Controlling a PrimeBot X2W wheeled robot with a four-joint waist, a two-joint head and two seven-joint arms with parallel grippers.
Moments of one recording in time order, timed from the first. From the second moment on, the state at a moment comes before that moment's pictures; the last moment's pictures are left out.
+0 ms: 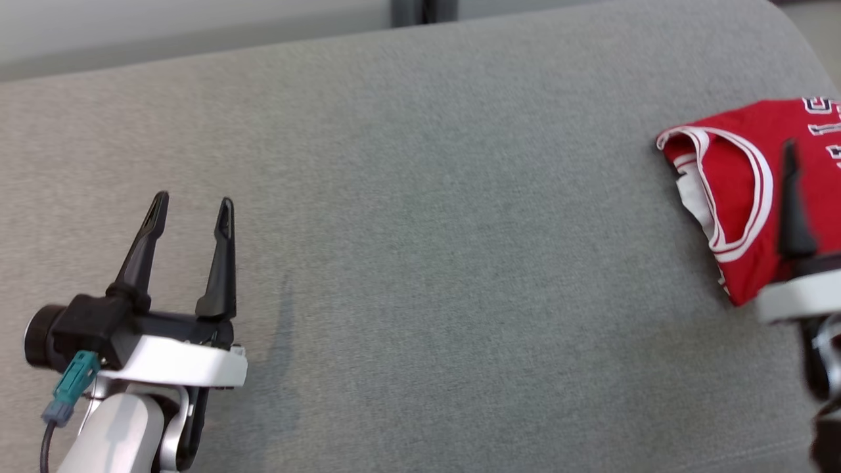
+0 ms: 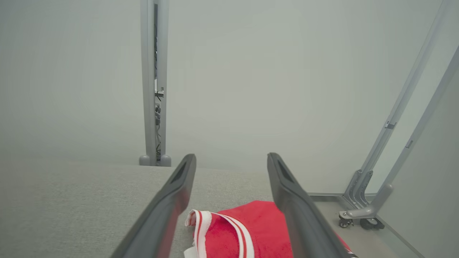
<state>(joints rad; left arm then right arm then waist) -0.23 0.34 -0.29 0.00 -0.41 0.16 -0.25 -0.39 -0.23 -0.13 0.23 0.12 0.13 -0.22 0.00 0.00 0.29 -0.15</state>
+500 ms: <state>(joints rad) -0.04 0.37 -0.21 0.00 -0.43 0.19 -0.26 -0.09 -0.07 -0.02 0.00 0.11 0.13 -0.08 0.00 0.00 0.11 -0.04</state>
